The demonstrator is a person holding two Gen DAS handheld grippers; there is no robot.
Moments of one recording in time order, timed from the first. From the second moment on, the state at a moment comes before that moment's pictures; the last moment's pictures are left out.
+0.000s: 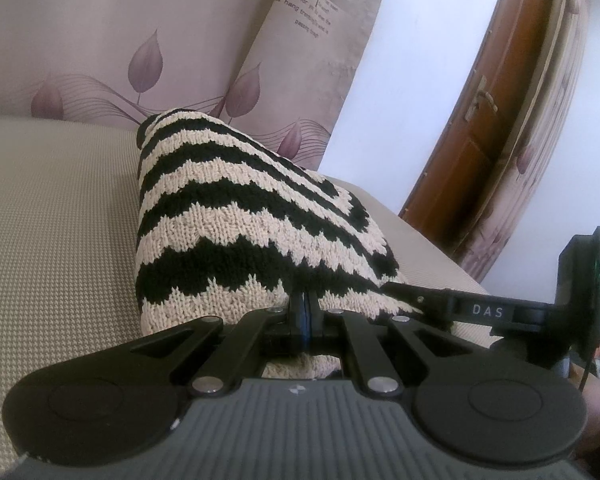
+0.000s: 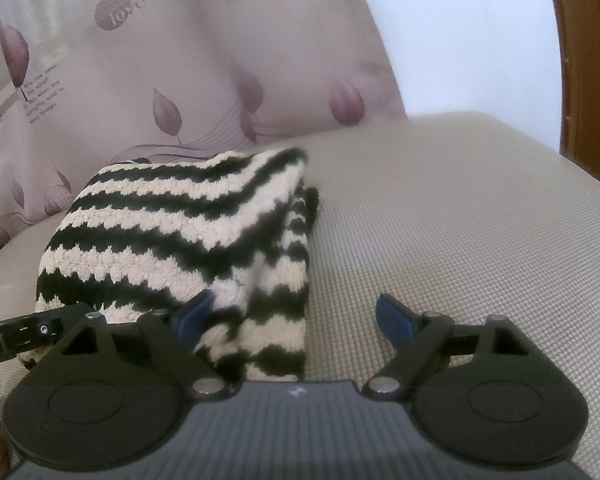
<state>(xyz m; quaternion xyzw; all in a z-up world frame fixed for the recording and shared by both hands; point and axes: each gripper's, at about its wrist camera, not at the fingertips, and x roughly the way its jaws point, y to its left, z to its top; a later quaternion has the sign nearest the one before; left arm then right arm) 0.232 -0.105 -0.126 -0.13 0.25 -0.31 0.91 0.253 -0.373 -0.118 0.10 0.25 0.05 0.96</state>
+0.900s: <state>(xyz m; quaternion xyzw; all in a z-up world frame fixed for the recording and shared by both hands) 0.216 -0.074 -0.130 -0.15 0.25 -0.33 0.90 0.202 -0.394 -0.113 0.18 0.24 0.12 0.95</state>
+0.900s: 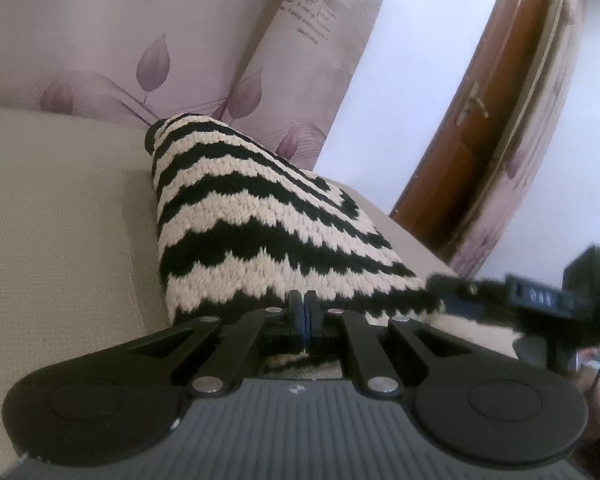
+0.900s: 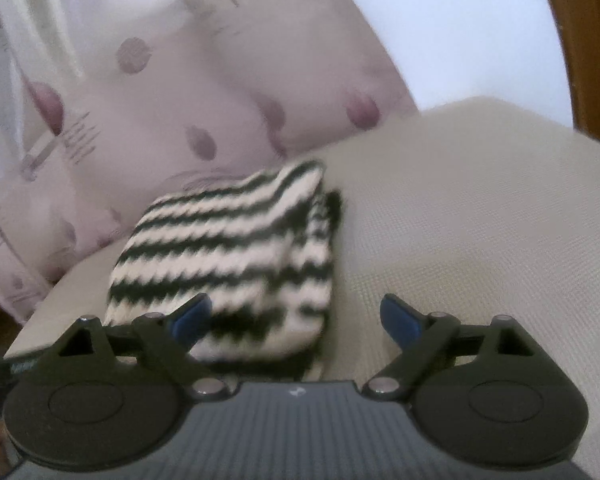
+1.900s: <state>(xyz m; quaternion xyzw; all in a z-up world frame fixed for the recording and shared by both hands) 0.199 -0.092 -0.127 0.04 0.25 -0.24 0.94 0.200 -0.384 -0.119 0.18 0.23 0.15 0.94</state>
